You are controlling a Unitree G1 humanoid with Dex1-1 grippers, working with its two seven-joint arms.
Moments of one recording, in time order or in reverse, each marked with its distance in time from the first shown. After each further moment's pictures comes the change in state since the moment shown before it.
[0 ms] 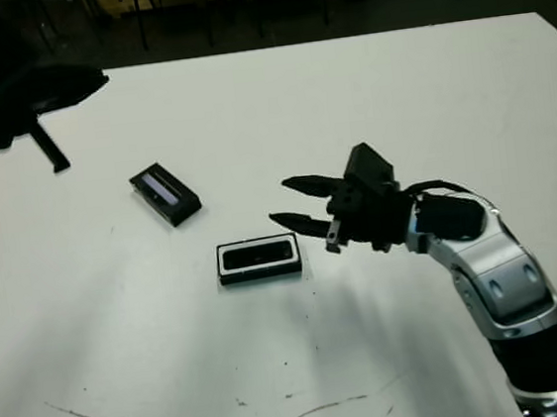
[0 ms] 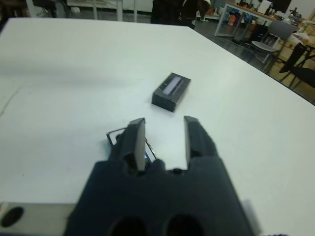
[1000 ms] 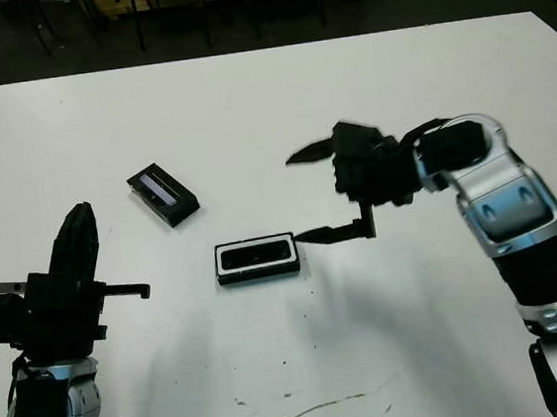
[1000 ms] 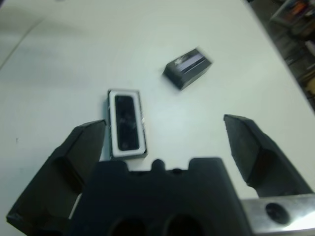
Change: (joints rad) left arm 1.269 -0.764 0.306 -0.670 -0.106 -0.611 0.936; right arm -0.290 -0.132 0.021 0.282 -0.093 -0.116 0.380
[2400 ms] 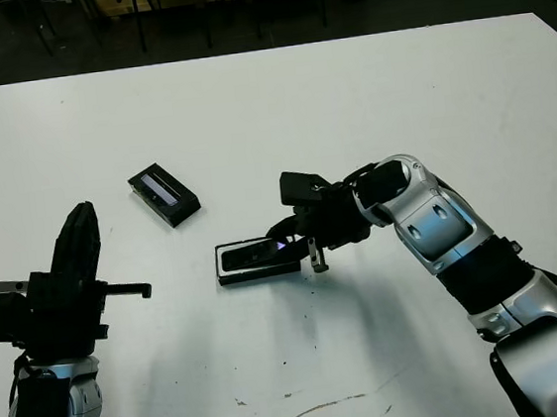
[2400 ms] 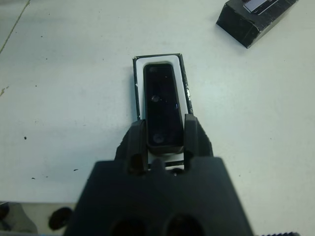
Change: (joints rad) left arm -0.002 -0.002 -0.011 0.006 0.008 -0.004 0.008; right arm -0.052 0.129 0.292 0.130 -0.156 0.110 0.025
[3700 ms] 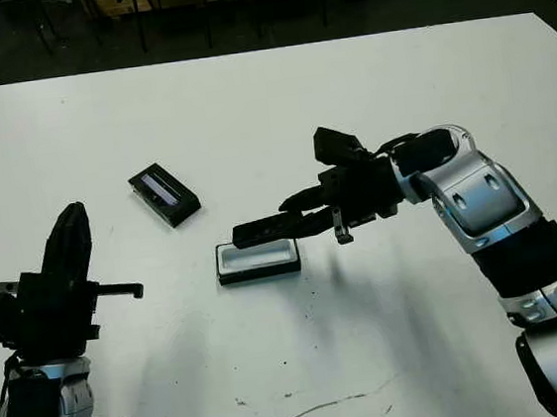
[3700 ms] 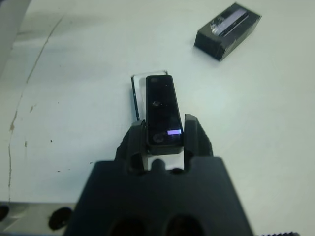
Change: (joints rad) left arm -0.003 0.010 0.031 -0.001 -0.017 0.007 -0.019; right arm -0.004 -0.106 -0.103 -0.034 0.155 0.063 0.032
